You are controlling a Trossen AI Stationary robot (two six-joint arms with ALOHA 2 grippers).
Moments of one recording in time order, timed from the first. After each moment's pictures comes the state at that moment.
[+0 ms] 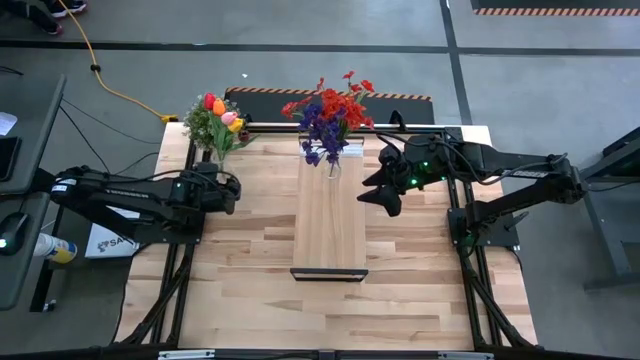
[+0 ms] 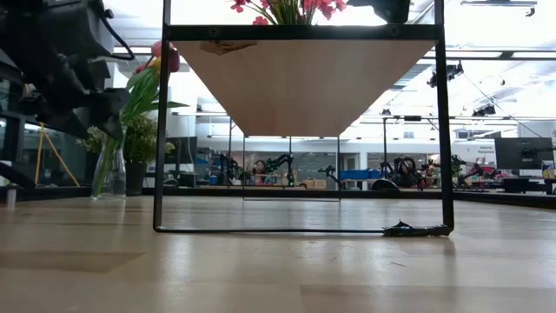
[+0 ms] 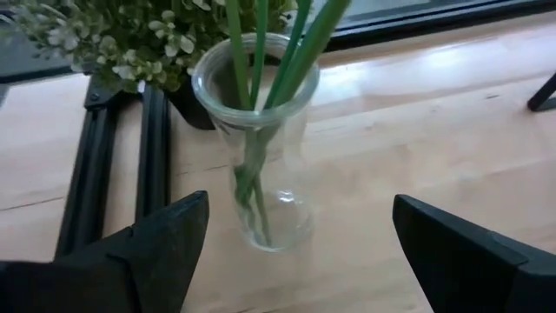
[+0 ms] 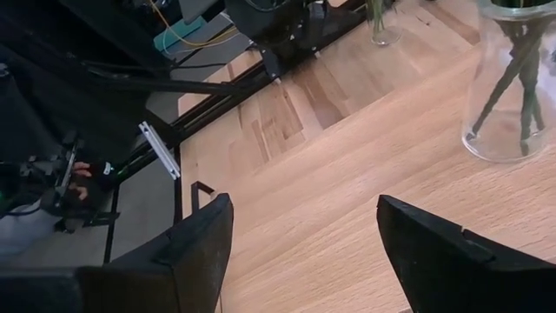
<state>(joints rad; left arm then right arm) -0.01 0.77 0.45 -0.97 -0.93 -1.21 -0.06 1.20 1.26 -0.59 -0.14 0.56</state>
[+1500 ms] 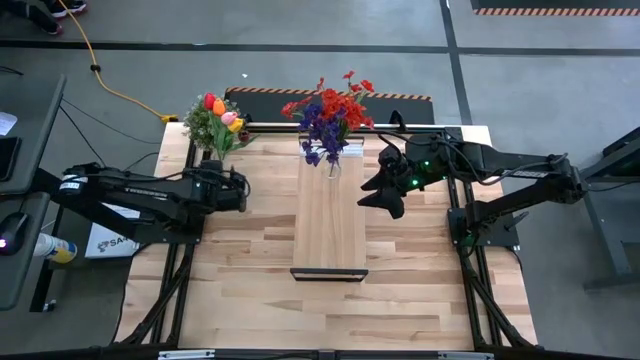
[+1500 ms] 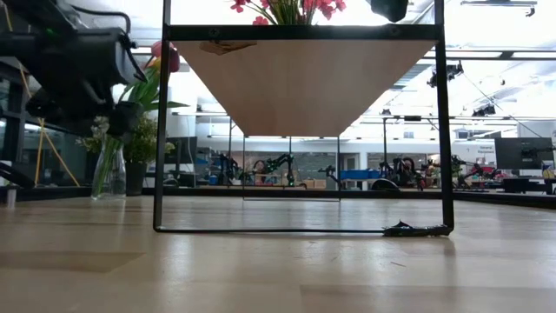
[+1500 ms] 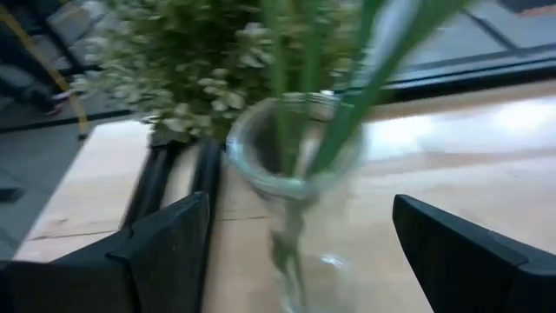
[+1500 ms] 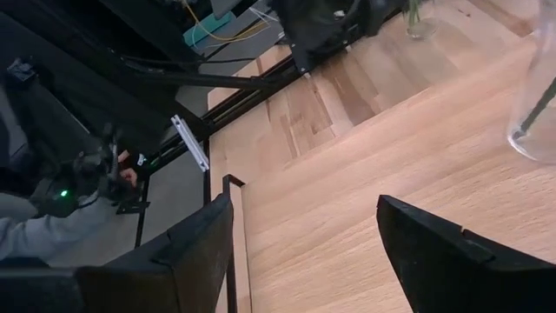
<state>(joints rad) 0.08 1.00 0.45 -0.88 -1.12 -1.29 -0.06 1.20 1.26 -0.56 -0.22 0.57</state>
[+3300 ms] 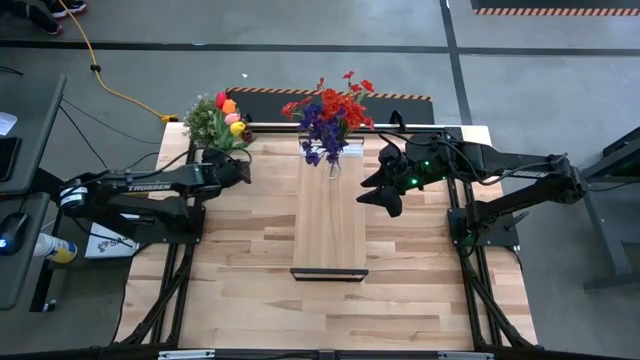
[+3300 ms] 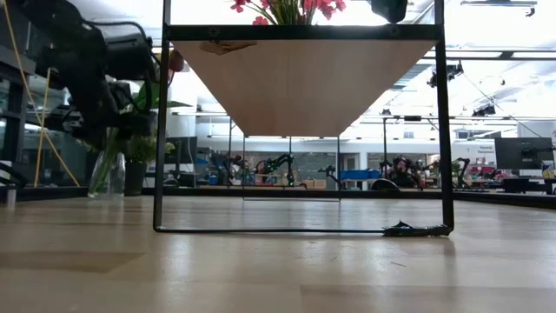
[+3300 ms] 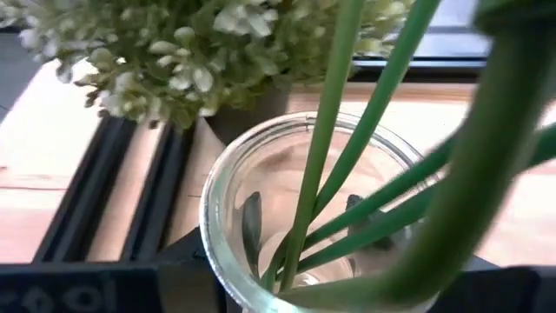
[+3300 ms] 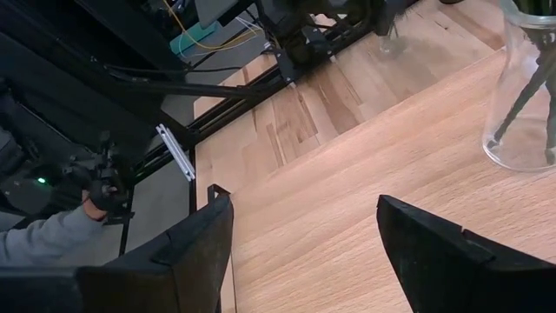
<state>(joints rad) 0.39 1.01 0.46 -0.58 -0.88 -1.02 -0.06 1.19 1.26 -0.56 -0.17 0.56</state>
